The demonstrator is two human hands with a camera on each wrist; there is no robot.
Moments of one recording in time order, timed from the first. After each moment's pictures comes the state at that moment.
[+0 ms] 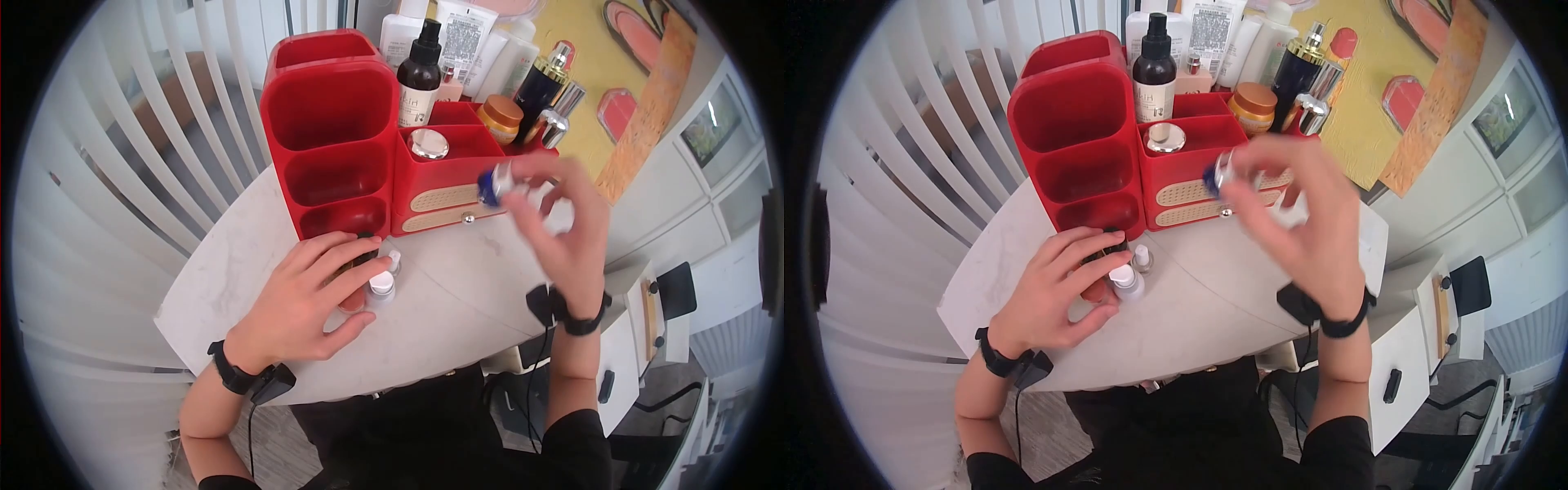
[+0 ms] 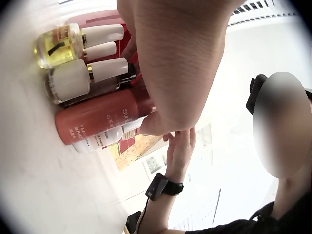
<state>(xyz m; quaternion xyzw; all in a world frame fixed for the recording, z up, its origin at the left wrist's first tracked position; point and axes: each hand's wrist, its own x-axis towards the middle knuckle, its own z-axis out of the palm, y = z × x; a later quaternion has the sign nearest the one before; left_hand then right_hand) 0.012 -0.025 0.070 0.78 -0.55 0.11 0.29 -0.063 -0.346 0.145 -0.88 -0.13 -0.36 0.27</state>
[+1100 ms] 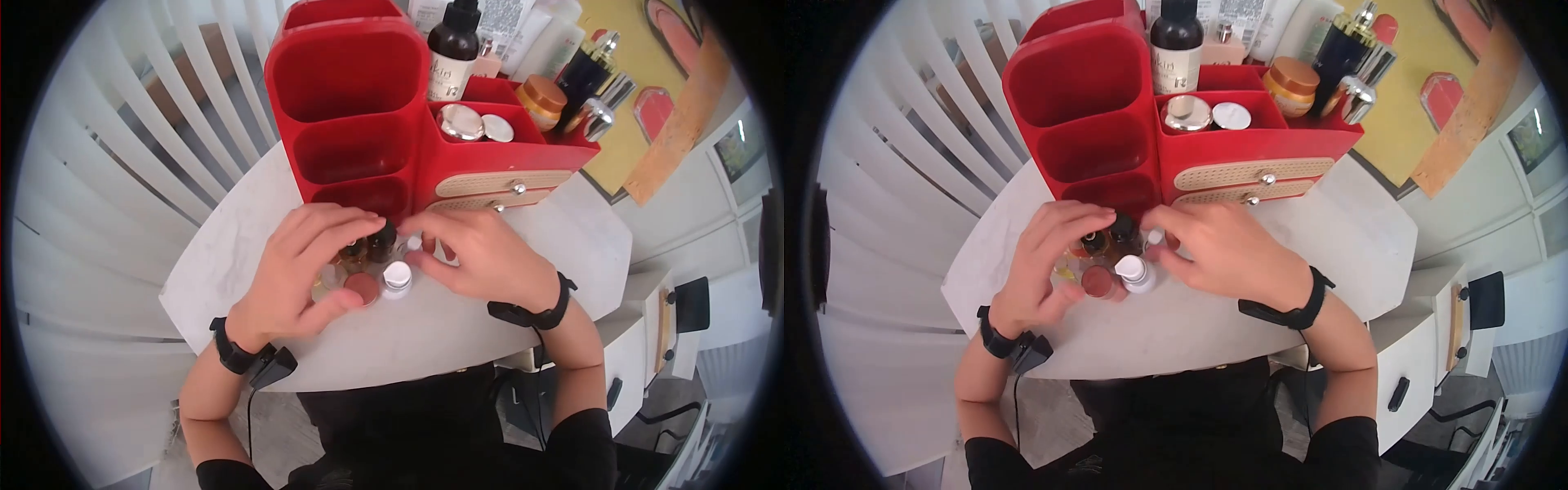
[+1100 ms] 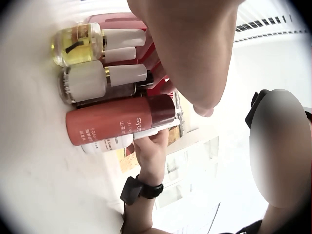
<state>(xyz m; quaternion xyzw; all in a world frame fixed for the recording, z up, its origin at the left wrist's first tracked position) 0.032 -0.016 0.063 0.76 -0.52 0.13 0.37 -0.019 -0.308 0.071 -0.90 -0.29 -0.09 0.31</state>
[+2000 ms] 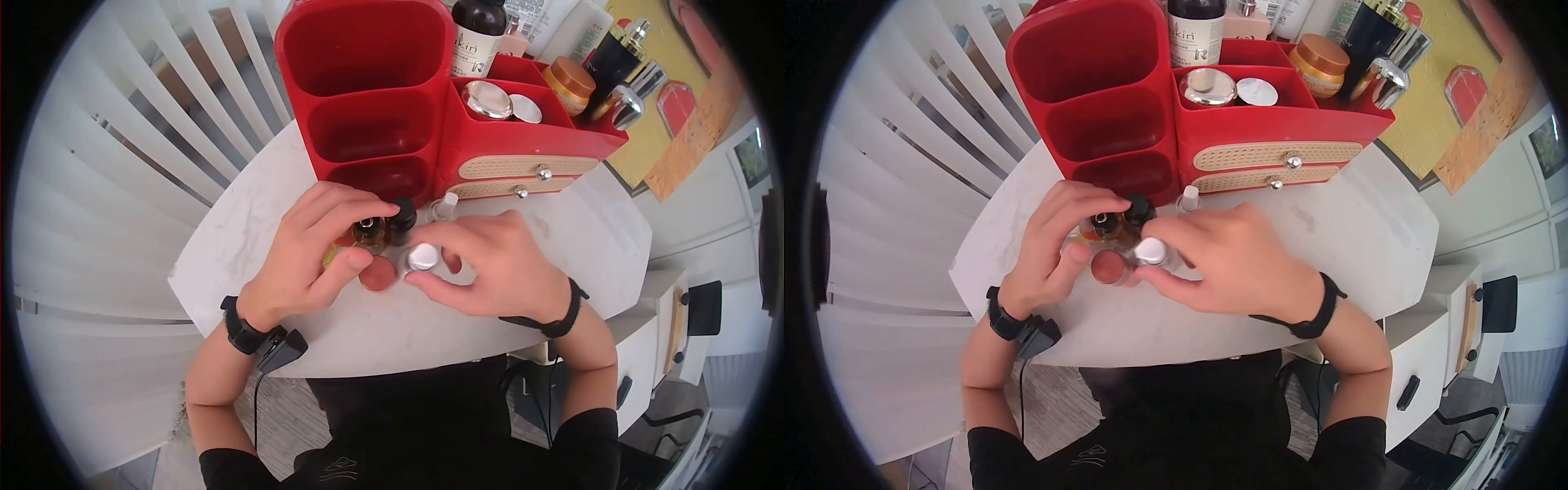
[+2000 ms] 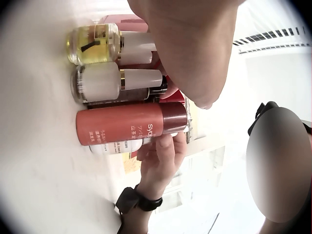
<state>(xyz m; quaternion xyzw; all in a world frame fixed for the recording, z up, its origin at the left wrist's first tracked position) 0.033 -0.017 0.049 0.76 -0.49 0.10 0.41 -0.040 -0.293 0.064 -0.89 -0.33 -0.17 0.28</state>
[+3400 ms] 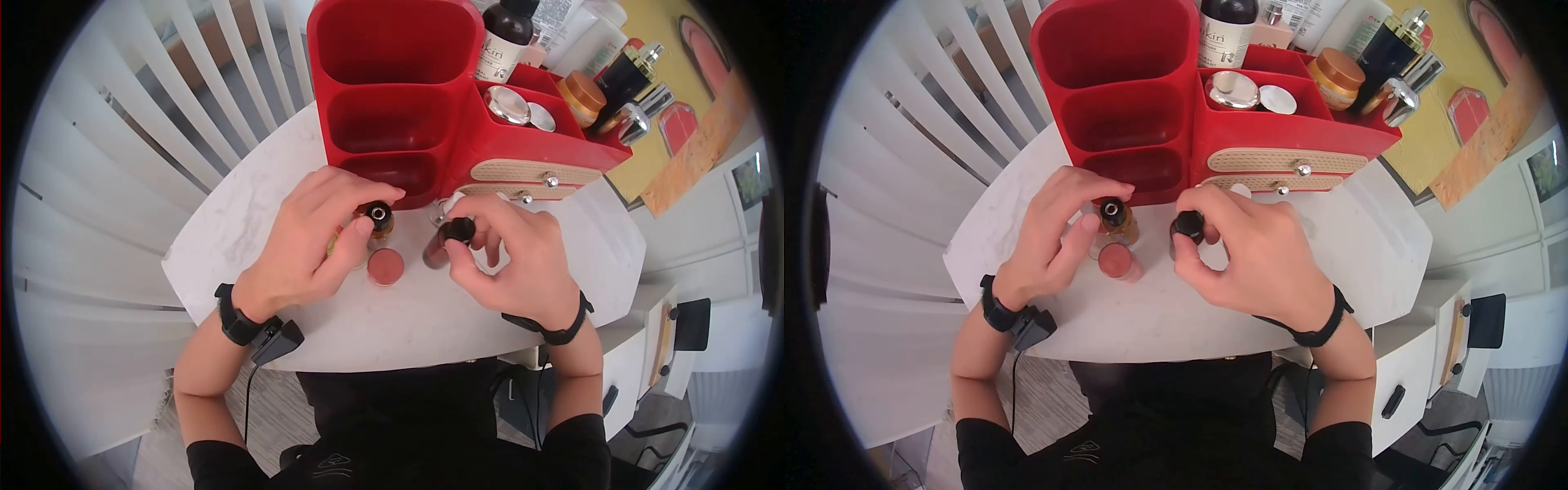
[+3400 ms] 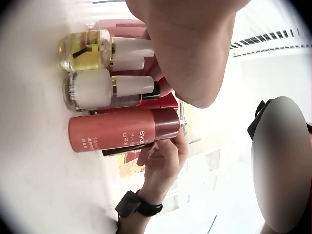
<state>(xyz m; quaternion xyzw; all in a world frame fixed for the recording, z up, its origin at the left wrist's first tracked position) 0.032 -0.018 0.052 0.78 -0.46 0.11 0.41 -0.047 -0.295 0.080 -0.90 -0.23 -0.19 0.31</state>
